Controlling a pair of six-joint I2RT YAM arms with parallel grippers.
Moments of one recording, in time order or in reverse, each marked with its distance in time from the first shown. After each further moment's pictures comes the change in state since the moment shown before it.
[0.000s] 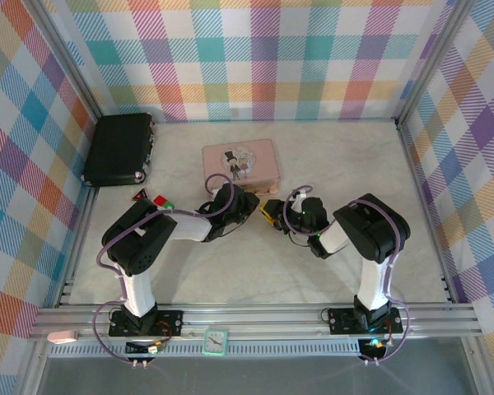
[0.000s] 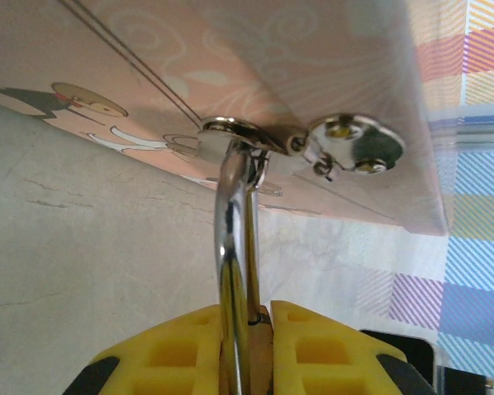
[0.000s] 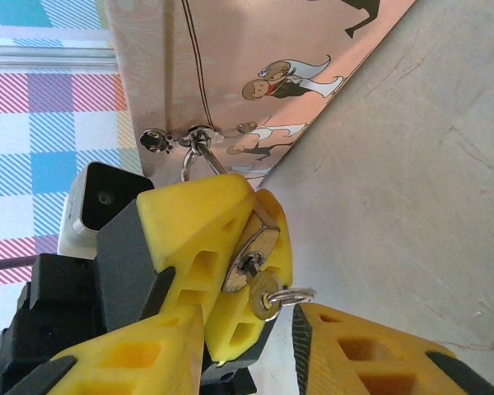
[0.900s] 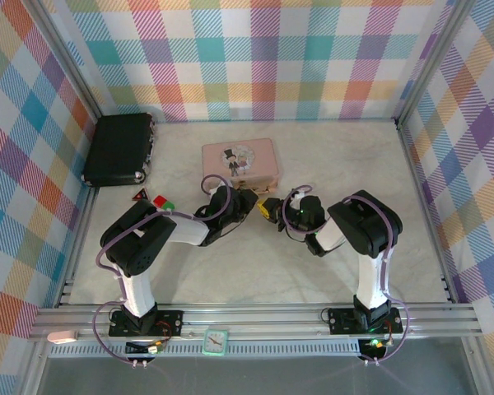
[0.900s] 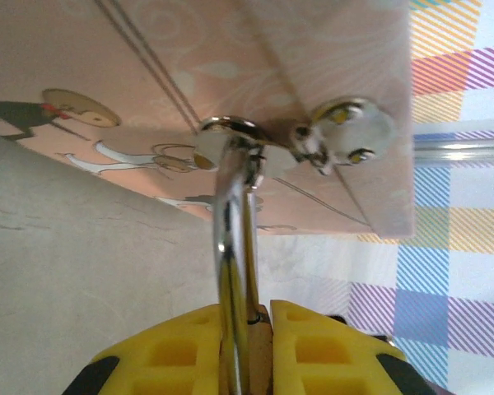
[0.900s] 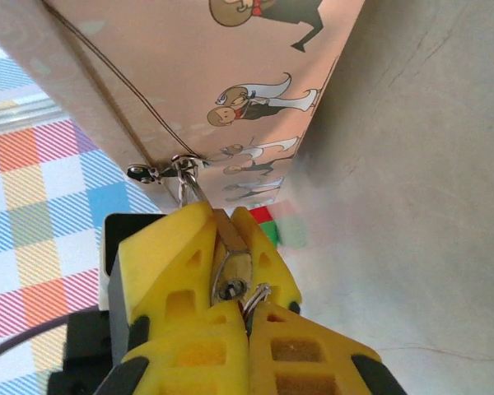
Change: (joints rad) left arm -0.001 -0.010 -0.071 0.193 -0.021 -0.013; right arm 0.000 0.063 0.051 0.094 0.001 0.280
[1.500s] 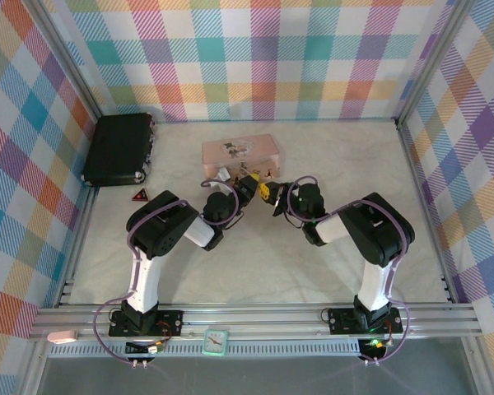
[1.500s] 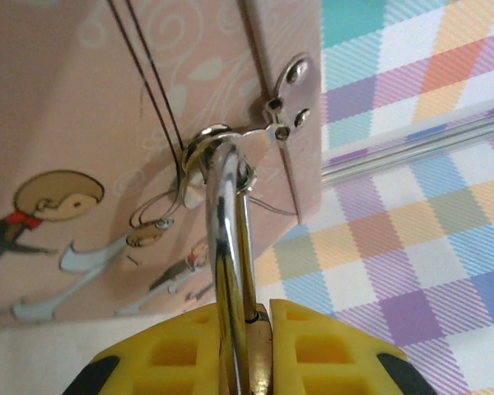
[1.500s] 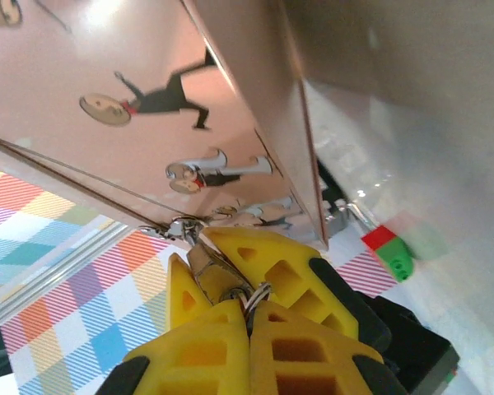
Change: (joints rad) left arm 0.034 0.254 0.010 0.704 -0.022 0.138; right arm 0.011 -0.114 0.108 -0.158 0.150 0.421
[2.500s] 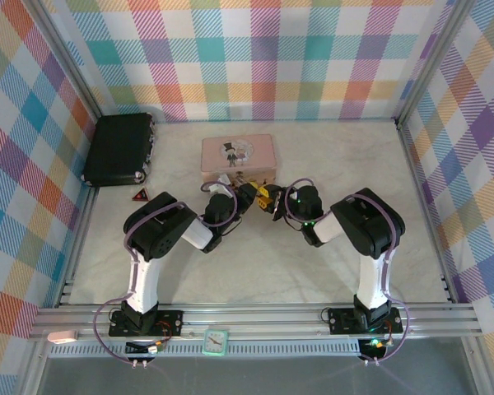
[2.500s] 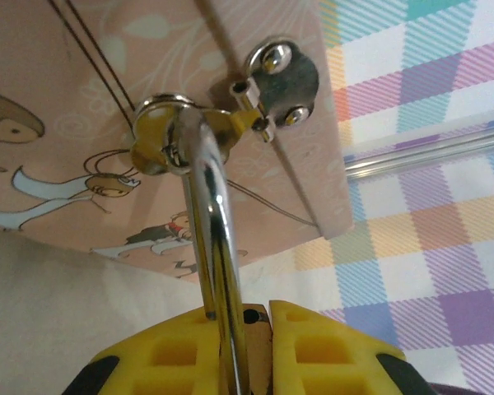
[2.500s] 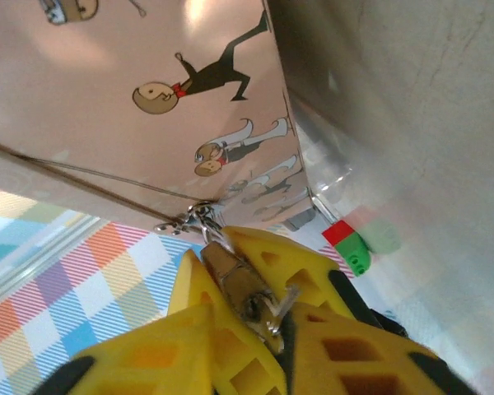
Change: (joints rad) left arm -0.013 -0.061 -0.050 -0.201 -0.014 -0.023; right arm -0.015 0.096 -0.014 0.053 -0.100 -0.048
